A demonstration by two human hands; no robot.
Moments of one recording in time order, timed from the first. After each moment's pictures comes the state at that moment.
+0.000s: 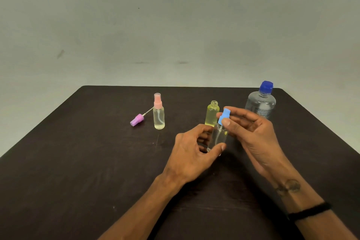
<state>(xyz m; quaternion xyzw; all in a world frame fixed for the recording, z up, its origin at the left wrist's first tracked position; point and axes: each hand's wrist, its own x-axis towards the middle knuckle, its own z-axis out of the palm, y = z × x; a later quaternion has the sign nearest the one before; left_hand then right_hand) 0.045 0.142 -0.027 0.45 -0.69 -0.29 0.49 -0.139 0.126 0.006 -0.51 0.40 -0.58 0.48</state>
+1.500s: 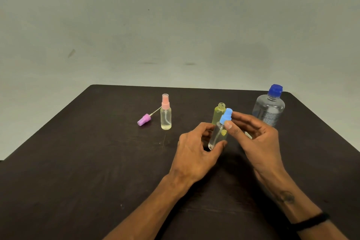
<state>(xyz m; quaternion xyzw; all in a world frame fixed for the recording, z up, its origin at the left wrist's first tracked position) 0.046 0.132 -0.037 0.47 -0.68 -0.25 0.51 -0.121 0.130 -0.006 -0.56 0.42 -0.62 0.36</state>
